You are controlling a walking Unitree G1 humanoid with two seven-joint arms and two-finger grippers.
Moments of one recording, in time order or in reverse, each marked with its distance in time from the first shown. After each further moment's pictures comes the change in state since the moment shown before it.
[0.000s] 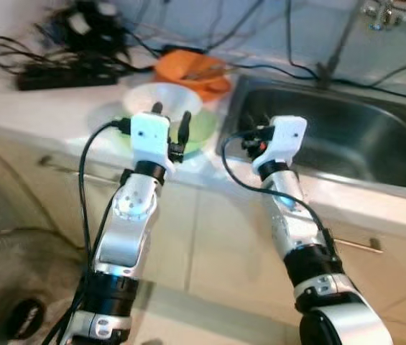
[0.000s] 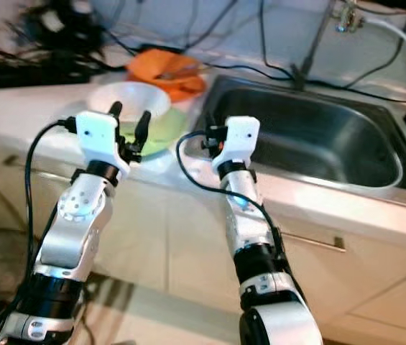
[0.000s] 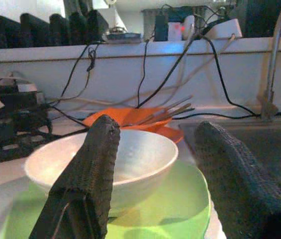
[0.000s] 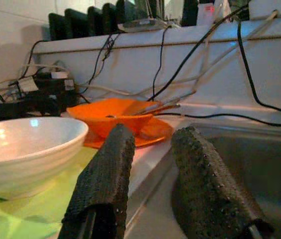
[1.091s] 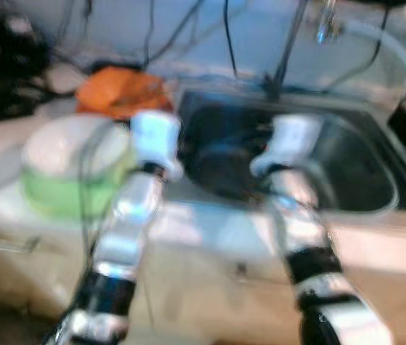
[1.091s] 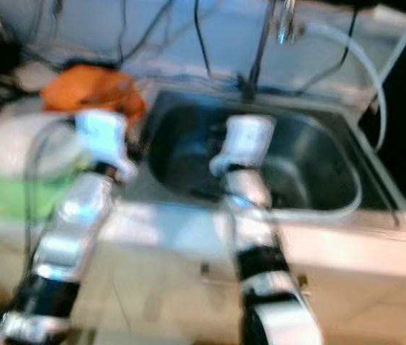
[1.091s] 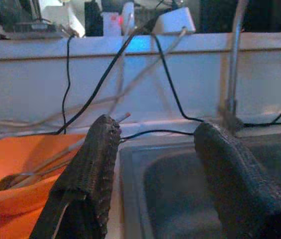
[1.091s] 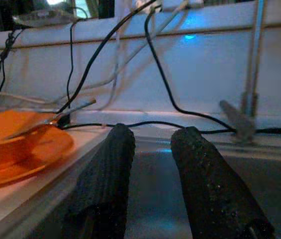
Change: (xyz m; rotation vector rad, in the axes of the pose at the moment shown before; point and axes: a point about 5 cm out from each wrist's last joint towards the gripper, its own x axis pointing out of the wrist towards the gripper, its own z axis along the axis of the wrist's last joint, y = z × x) left arm 0.000 0.002 0.003 0.007 -0.016 -0.018; right arm 0.001 0.005 0.000 0.016 -0.003 0.002
